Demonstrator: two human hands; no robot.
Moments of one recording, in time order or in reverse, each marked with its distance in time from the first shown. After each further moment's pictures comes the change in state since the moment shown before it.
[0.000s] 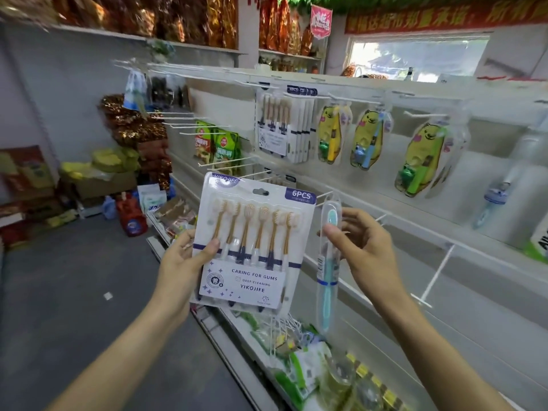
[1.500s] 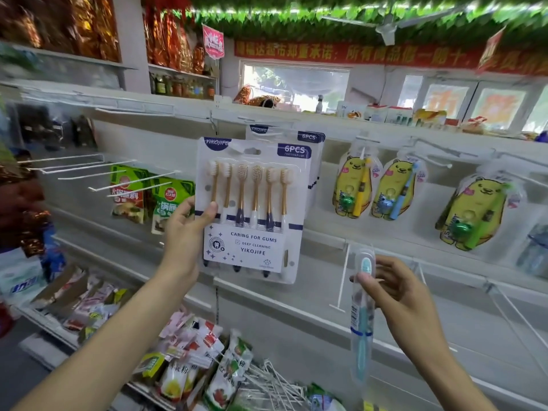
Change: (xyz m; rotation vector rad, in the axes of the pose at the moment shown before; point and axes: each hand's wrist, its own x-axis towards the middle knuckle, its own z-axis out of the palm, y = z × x) left_hand 0.393 0.050 -0.015 -0.235 -0.389 0.033; right_hand 0.143 0.042 0.166 -0.327 0.452 0.120
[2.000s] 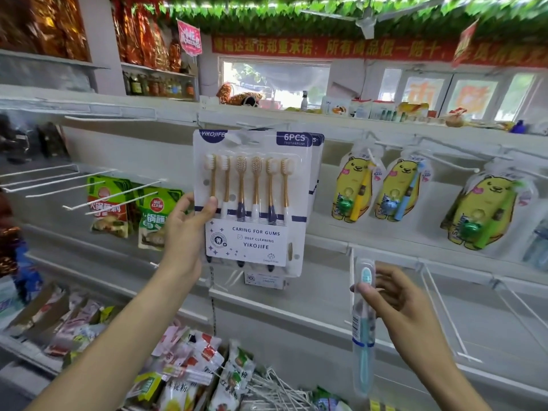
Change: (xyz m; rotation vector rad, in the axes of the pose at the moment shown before) left_hand 0.057 -0.005 0.003 -0.068 -0.039 -0.022; right_hand 0.016 0.015 0.029 -0.043 0.053 0.065
